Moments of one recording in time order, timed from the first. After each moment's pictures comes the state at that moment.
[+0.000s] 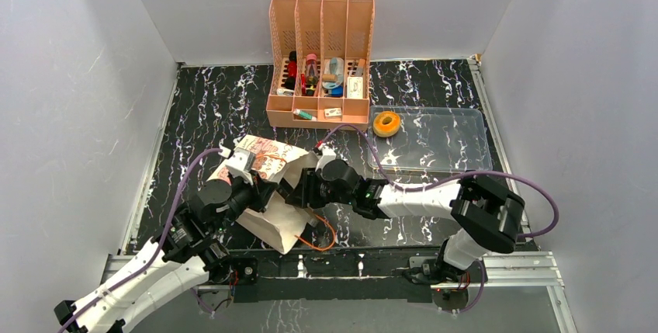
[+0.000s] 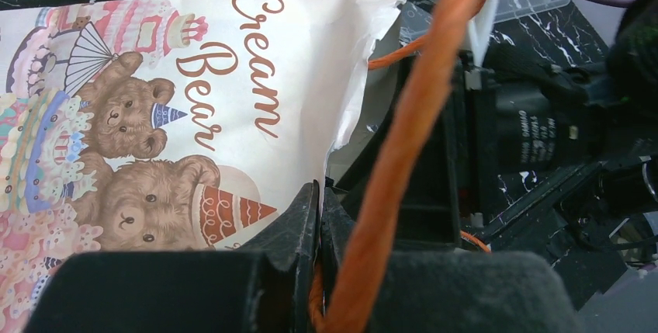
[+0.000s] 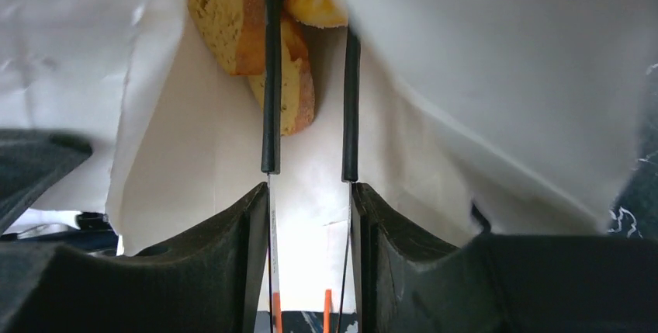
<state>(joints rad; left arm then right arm) -0.83 0.43 0.53 -0.47 -0.19 -0.38 1.10 1.53 0.78 0.30 -0.04 0.88</state>
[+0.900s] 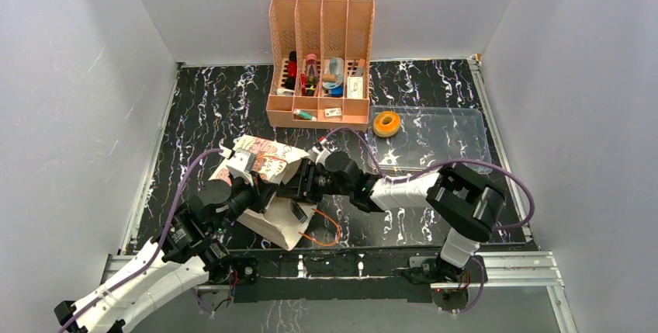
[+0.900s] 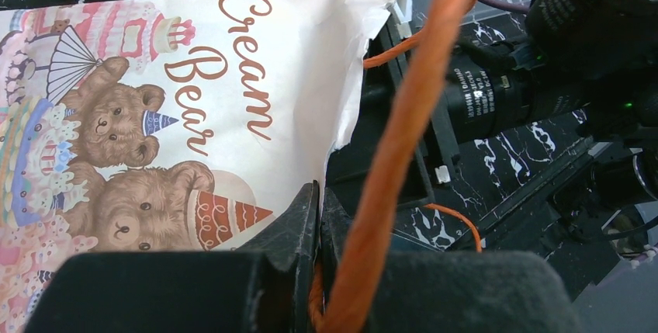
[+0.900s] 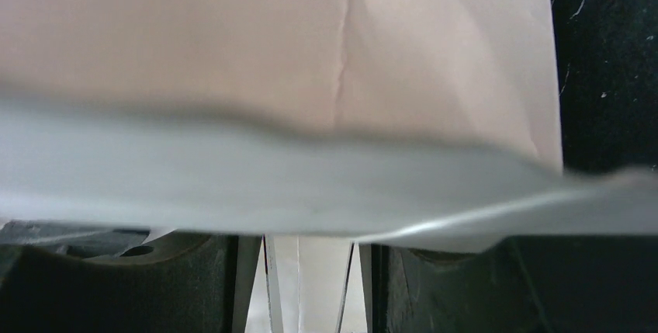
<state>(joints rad) -0.83 0.41 0.53 -0.47 -0.17 -0.38 0.99 1.66 0.77 0.55 -0.30 1.21</state>
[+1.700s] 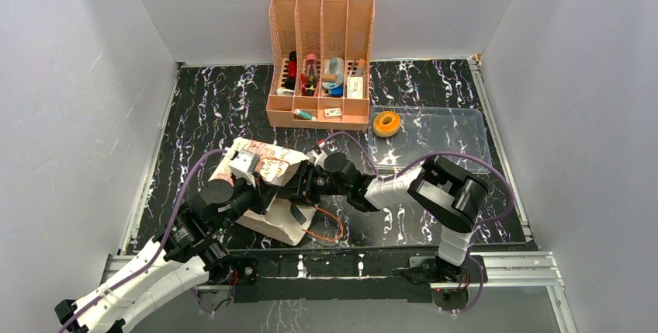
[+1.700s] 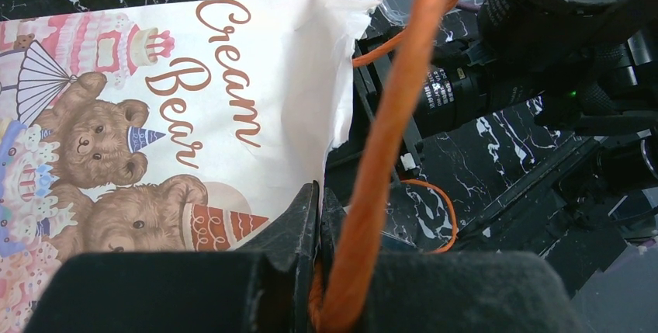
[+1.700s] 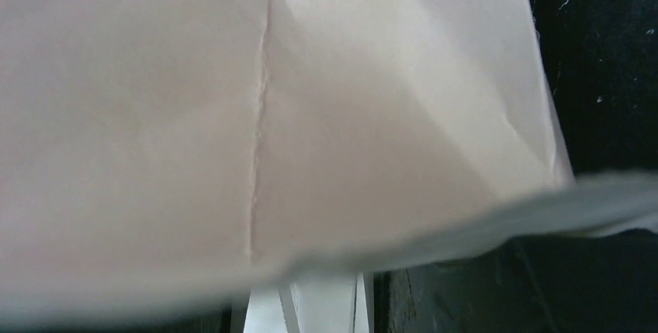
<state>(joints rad) -0.83 0.42 0.52 -0.47 -0.14 -0.36 0.96 1.79 0.77 0.69 -0.37 1.33</state>
